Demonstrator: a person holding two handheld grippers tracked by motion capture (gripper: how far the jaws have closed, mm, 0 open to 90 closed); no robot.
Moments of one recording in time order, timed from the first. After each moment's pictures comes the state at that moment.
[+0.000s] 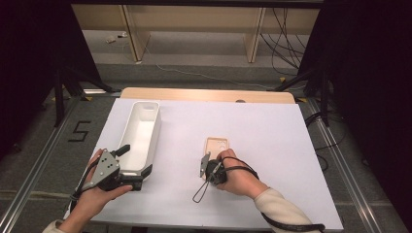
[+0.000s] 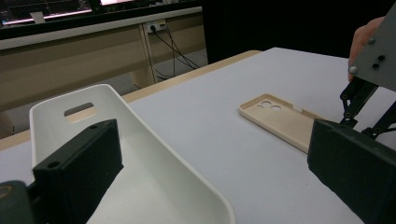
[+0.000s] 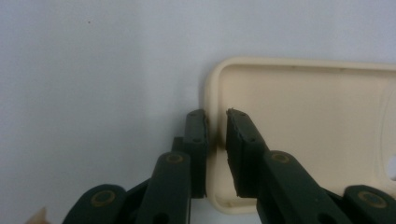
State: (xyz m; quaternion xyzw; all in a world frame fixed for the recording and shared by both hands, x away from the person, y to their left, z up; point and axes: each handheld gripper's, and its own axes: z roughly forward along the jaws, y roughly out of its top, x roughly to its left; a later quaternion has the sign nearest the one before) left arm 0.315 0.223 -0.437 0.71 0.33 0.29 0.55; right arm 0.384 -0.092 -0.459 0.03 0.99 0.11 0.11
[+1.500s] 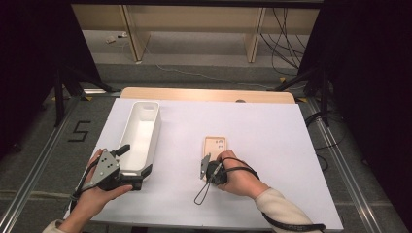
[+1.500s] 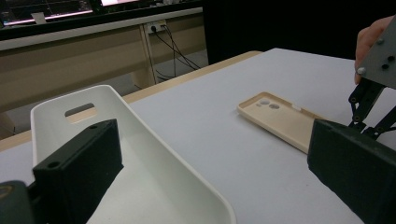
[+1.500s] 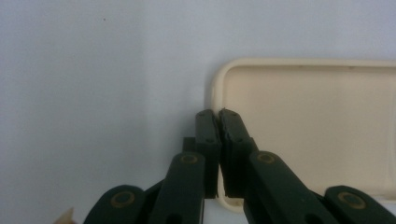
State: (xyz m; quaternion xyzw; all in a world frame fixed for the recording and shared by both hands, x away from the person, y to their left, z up) left arm 0.316 0.223 -0.437 0.71 0.33 0.29 0.56; right arm 0.381 -0.093 -0.459 0.02 0.99 0.12 0.10
